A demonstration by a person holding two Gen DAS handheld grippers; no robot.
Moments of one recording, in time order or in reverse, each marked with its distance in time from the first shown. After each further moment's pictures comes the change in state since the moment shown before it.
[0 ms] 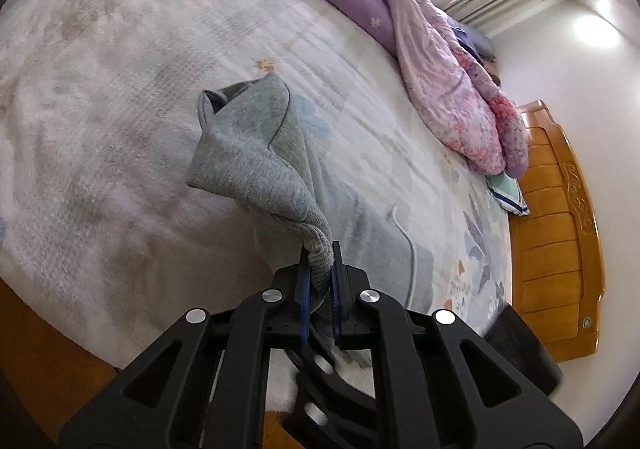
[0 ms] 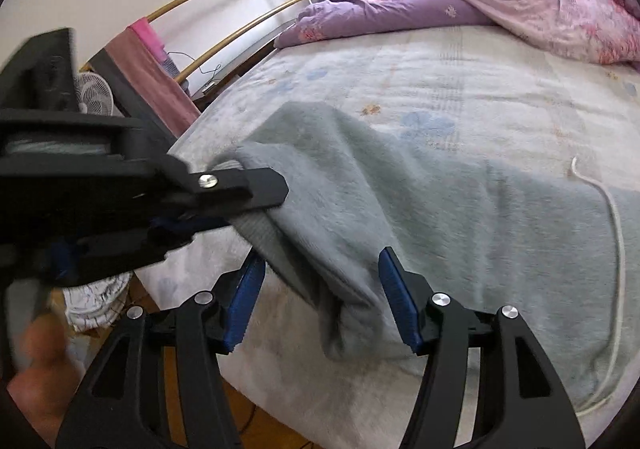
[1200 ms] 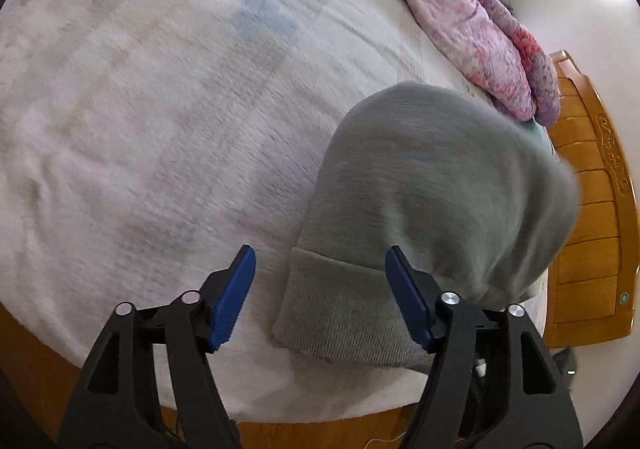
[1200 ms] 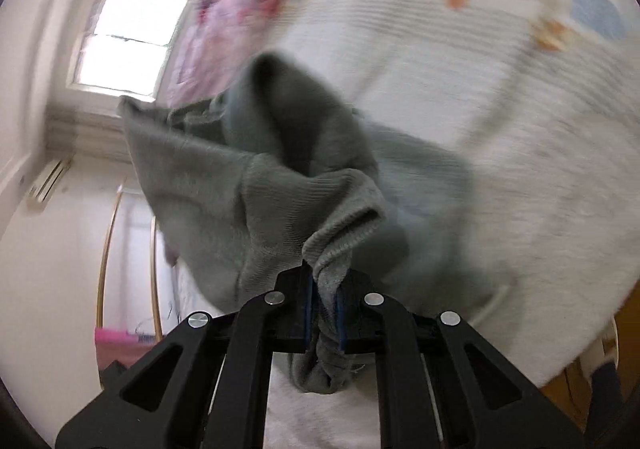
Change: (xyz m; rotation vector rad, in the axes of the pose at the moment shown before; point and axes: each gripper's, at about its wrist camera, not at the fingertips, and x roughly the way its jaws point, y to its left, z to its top) left arm 0.133 -0.060 -0.067 0.049 0.144 0.106; right arm -0.137 -0.228 -0.101 1.093 -0.315 -0.108
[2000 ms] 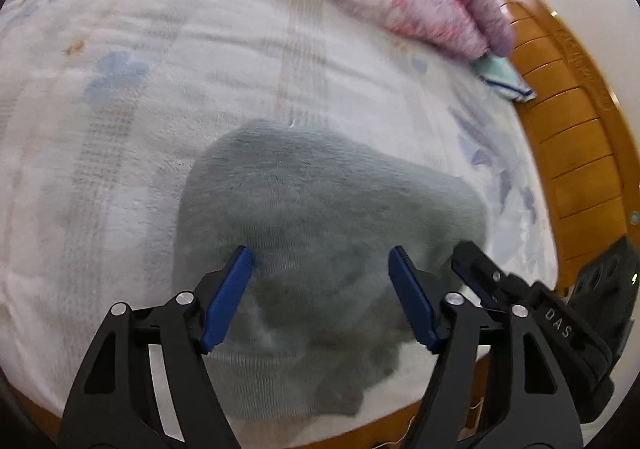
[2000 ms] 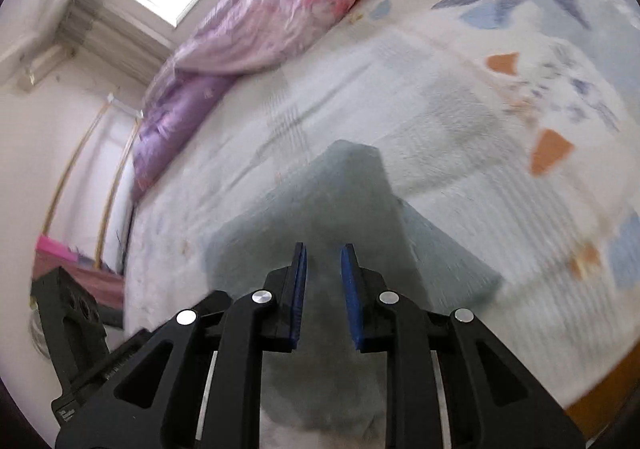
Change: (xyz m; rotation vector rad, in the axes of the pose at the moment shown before) left arm 0.047 -0.111 0.037 0.291 0.068 -0.021; right arm 0.026 0.084 0.087 -0.439 0.083 -0.114
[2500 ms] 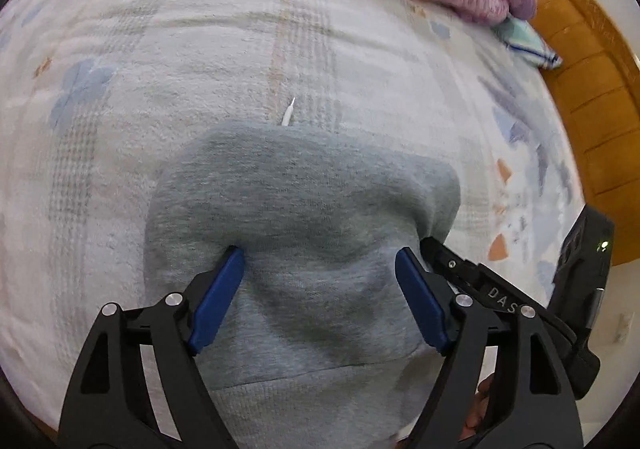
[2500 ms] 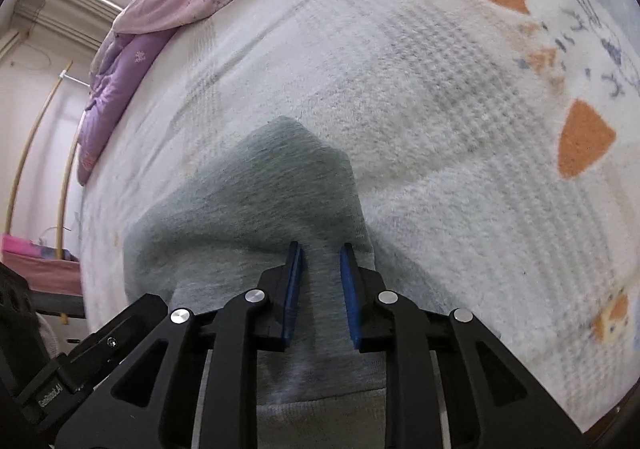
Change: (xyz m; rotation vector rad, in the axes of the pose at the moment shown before) left arm 0.048 -0.007 0.016 0.044 0.065 0.065; right arm 0.074 -0.054 0.008 0.067 0.156 -0.112
